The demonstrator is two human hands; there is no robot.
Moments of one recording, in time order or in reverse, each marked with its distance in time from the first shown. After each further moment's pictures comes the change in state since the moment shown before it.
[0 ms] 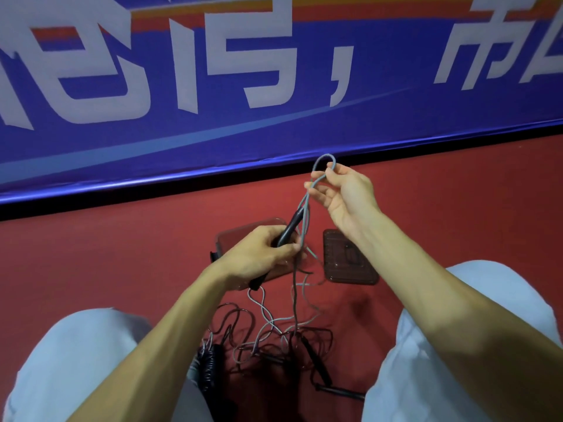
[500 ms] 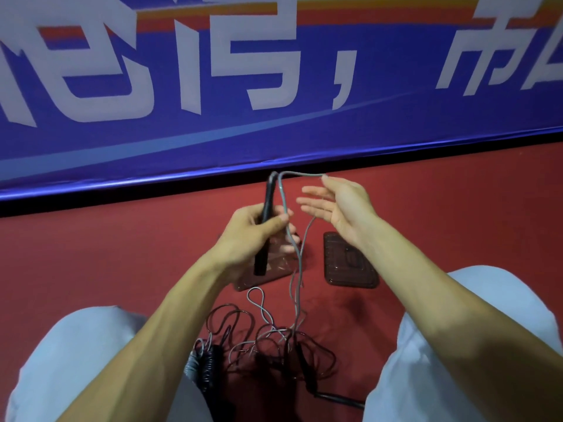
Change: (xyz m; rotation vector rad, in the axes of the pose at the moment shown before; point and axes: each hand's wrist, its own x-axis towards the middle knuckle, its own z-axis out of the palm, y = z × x) left_hand -0.007 0.026 -0.005 -0.515 0.228 0.004; right_hand 0.002 0.008 -0.006 -0.203 -0.069 0.091
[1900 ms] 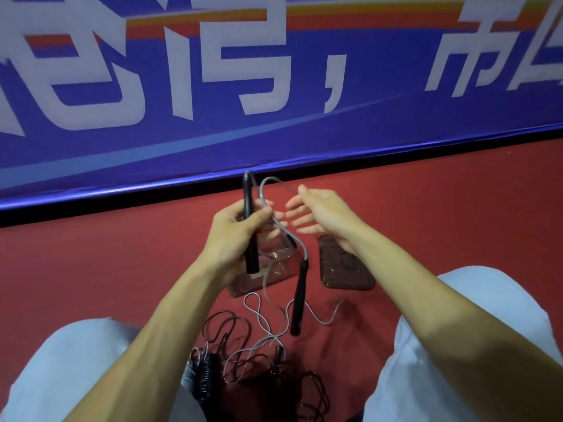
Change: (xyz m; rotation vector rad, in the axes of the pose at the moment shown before) left_hand 0.011 0.000 -0.003 -0.123 0.169 0.079; right_hand -0.002 0.006 0.003 -0.630 -0.154 -0.015
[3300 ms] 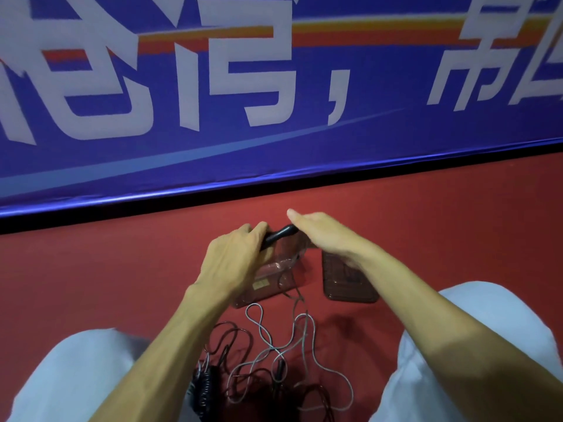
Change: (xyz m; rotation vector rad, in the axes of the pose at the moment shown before) left_hand 0.001 -0.005 -0.023 1.653 -0.036 0.483; right_hand 0.006 0.007 0.003 -0.361 -0.104 -0.043
